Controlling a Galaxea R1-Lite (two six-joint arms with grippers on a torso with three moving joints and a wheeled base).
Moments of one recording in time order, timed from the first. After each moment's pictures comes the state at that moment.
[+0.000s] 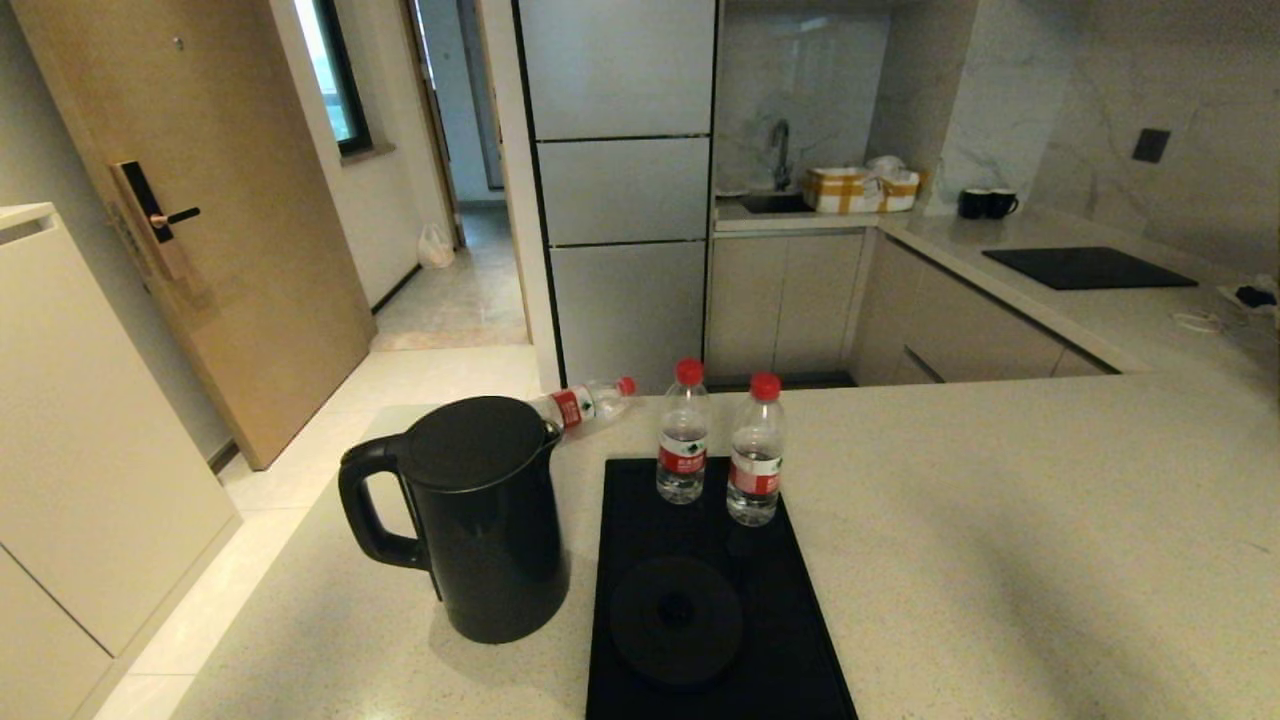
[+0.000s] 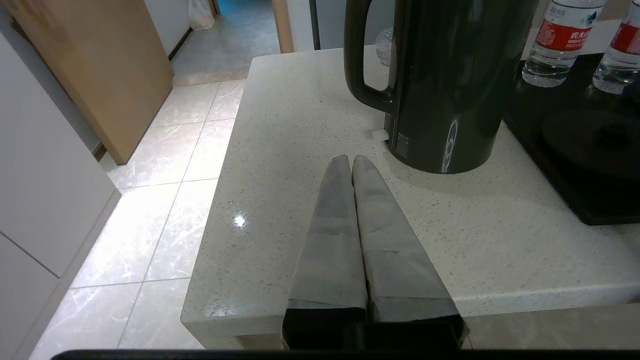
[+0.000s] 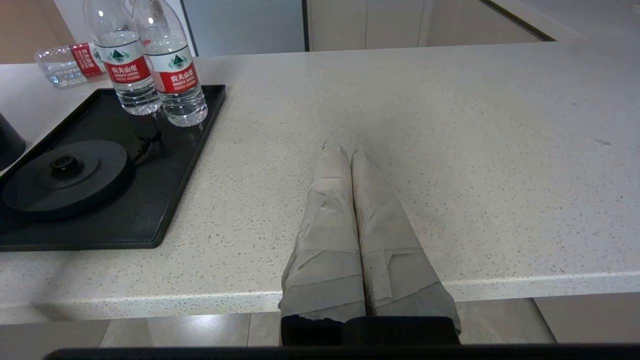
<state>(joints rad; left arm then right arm) 0.00 0.00 0.00 0.04 -0.02 0.08 0.00 0.00 -0.01 0.03 0.01 -0.03</state>
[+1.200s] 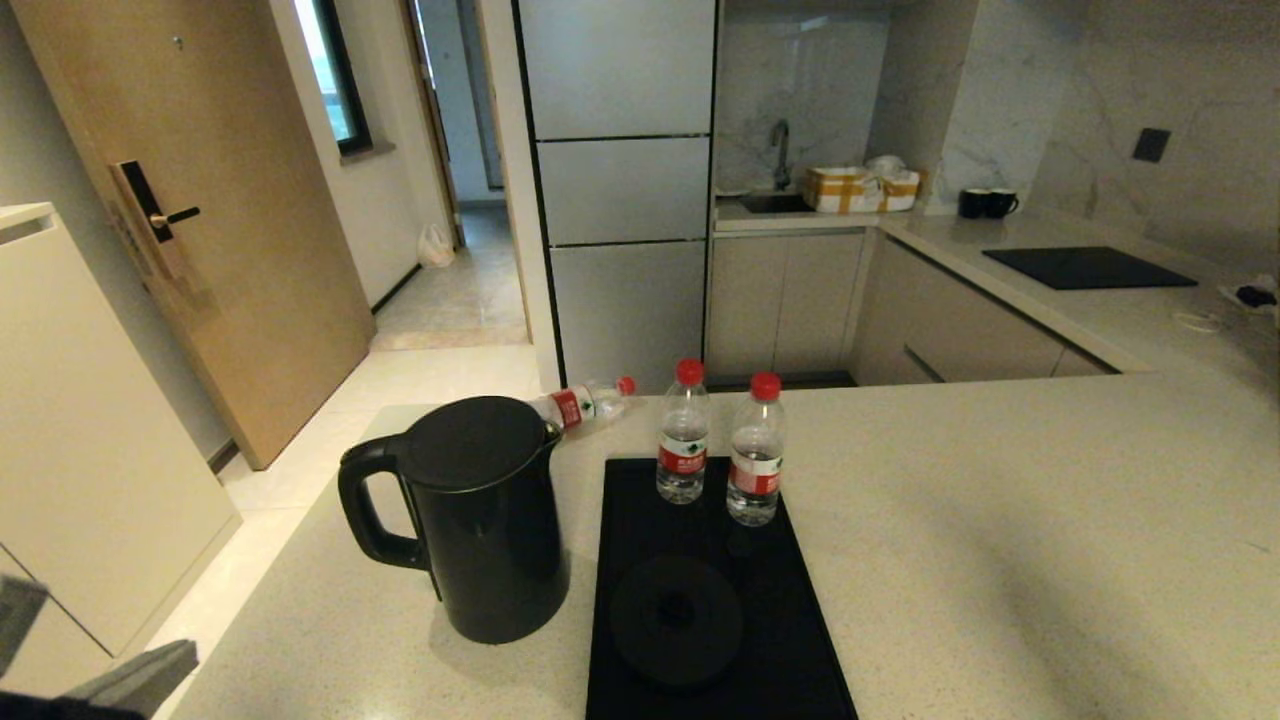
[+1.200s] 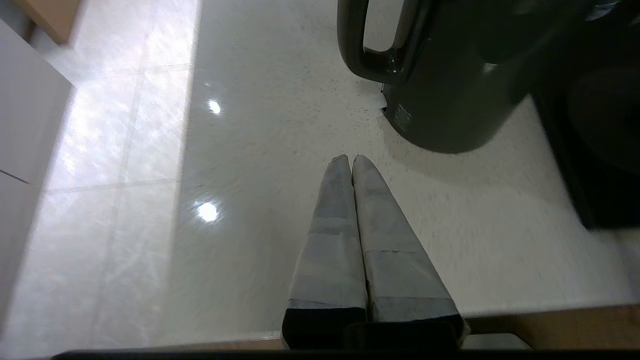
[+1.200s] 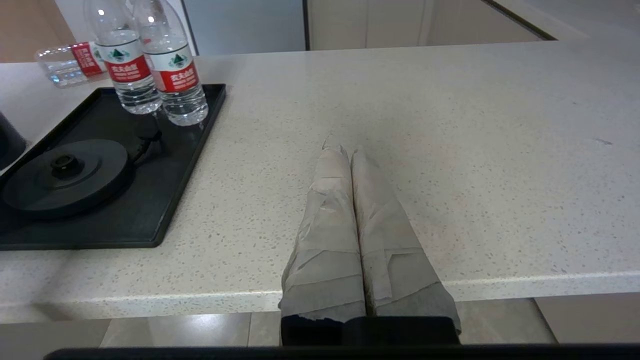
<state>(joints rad) -0.01 0.90 -0.18 -0.29 -0.02 0.04 0.00 0.00 -0.01 0.03 0.01 -0.03</state>
